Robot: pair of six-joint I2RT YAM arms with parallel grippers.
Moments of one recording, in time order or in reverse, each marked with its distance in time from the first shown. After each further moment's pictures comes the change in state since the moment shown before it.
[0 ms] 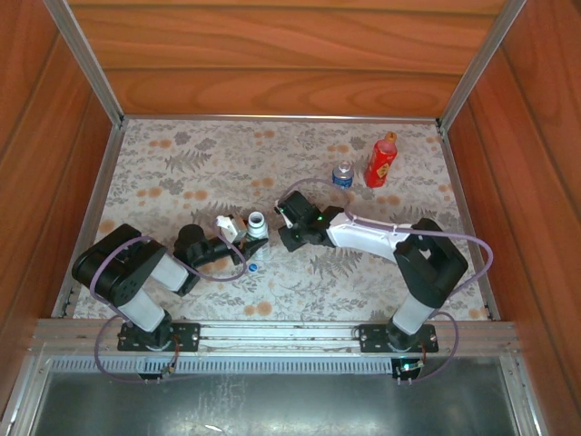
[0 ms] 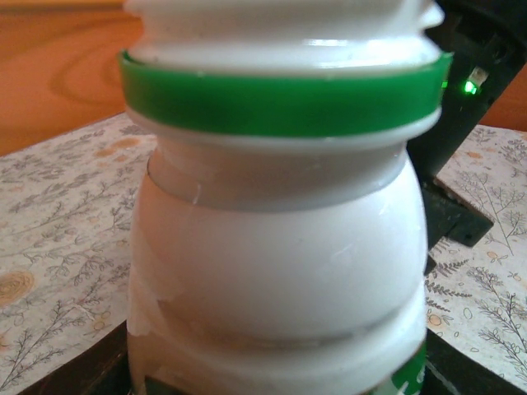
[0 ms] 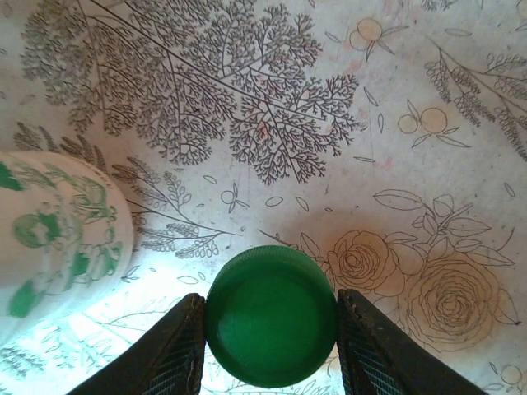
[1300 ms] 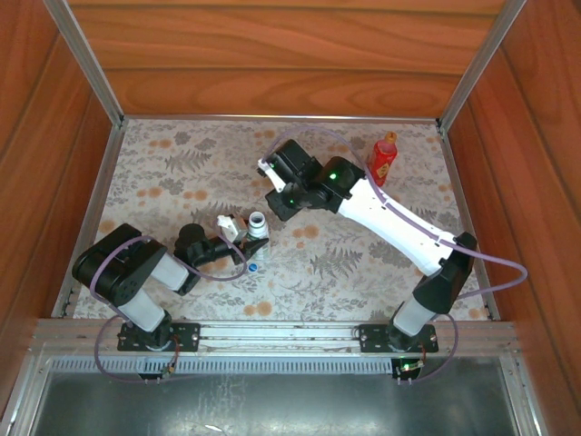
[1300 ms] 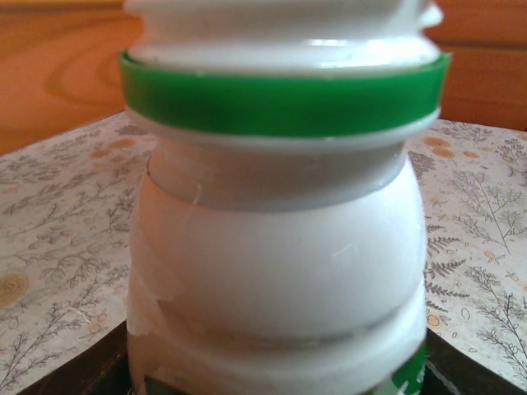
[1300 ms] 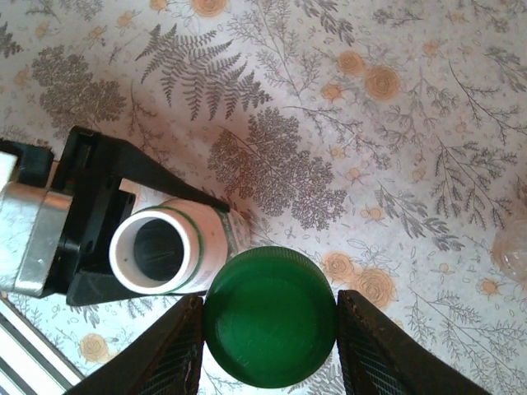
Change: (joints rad) left arm -0.001 0.002 0.009 -0.010 0.008 0.002; right arm 0.076 -0.021 0.721 -0.683 0.007 -0.107
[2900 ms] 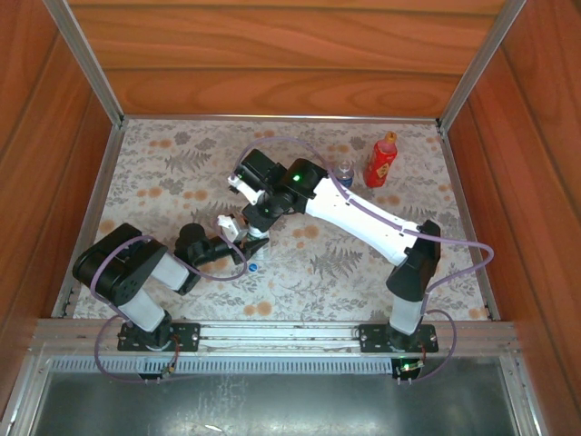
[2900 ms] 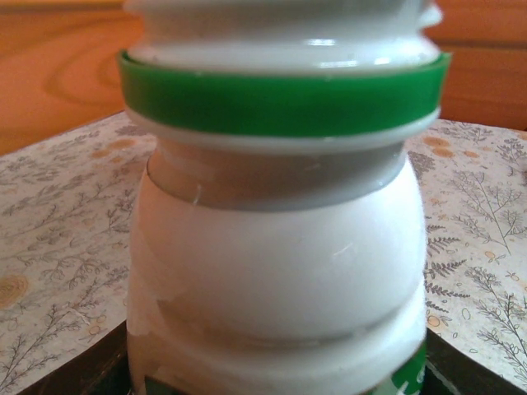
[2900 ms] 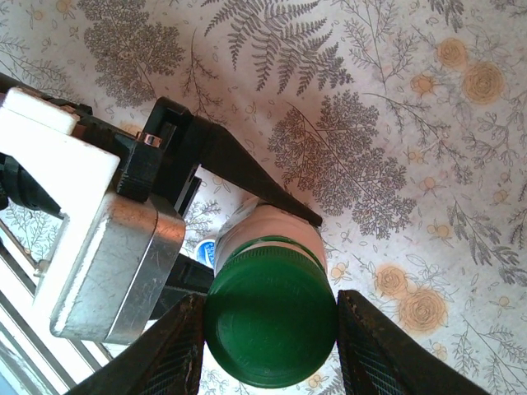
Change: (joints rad) left arm -0.001 0.003 0.003 -0.001 0.001 0.002; right arm 0.087 0.182 0.141 -0.063 -0.057 -0.057
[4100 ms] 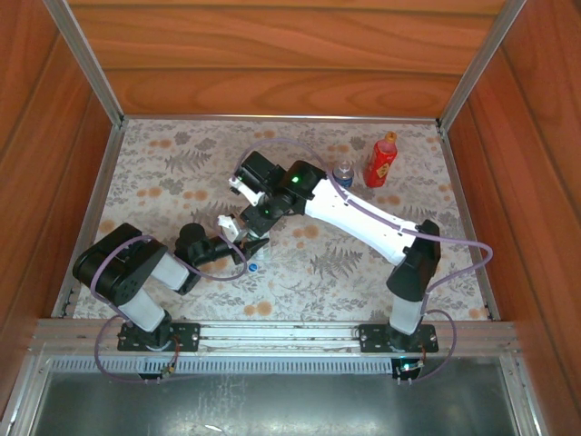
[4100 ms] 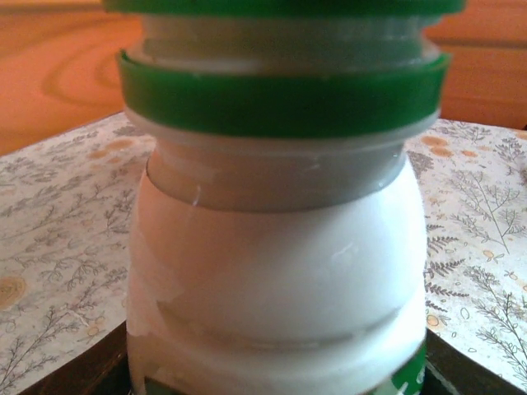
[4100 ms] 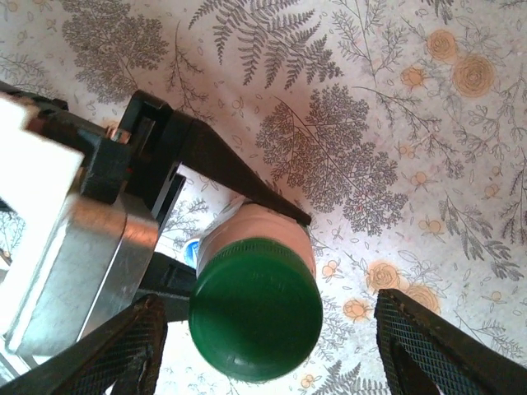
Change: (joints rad) left arm 0.000 0.001 0.002 -0.001 0.005 0.002; right arm 0.000 -0.020 -0.044 0.027 0.024 0.014
